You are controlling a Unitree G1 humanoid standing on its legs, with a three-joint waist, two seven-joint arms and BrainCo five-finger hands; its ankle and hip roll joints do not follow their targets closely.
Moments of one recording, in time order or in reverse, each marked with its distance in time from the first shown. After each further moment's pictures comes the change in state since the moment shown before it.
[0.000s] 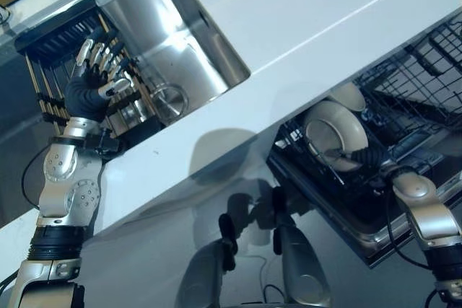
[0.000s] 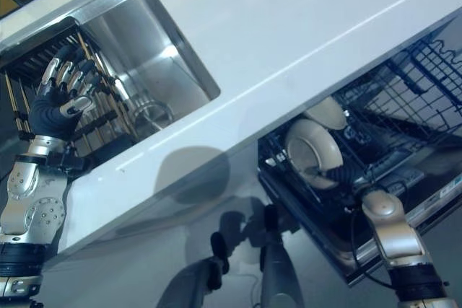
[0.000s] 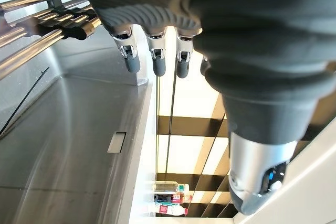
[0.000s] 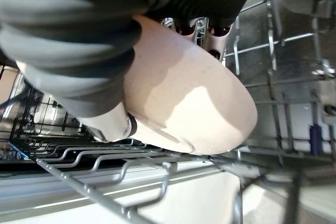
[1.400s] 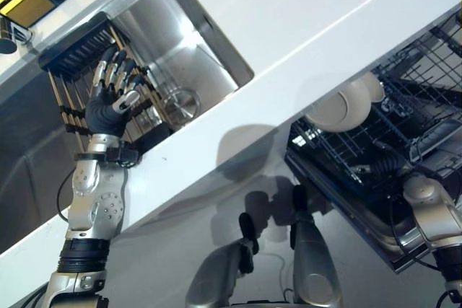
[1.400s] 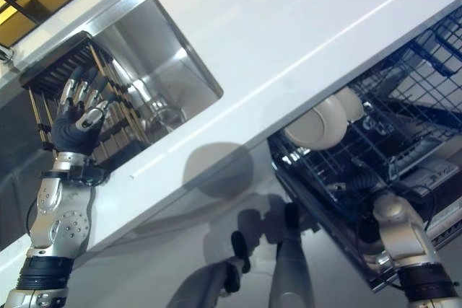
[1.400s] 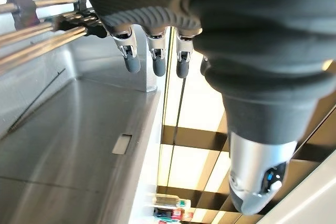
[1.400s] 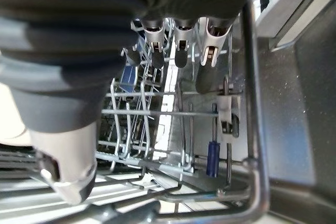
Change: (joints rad) left arm 0.099 -0.196 -0.012 -0.054 -0.032 0.002 0.035; right arm 0.079 -0.034 -0.020 0.041 -0.237 0.127 -0.039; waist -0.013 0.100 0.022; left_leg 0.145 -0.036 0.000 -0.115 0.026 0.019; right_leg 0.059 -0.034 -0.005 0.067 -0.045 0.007
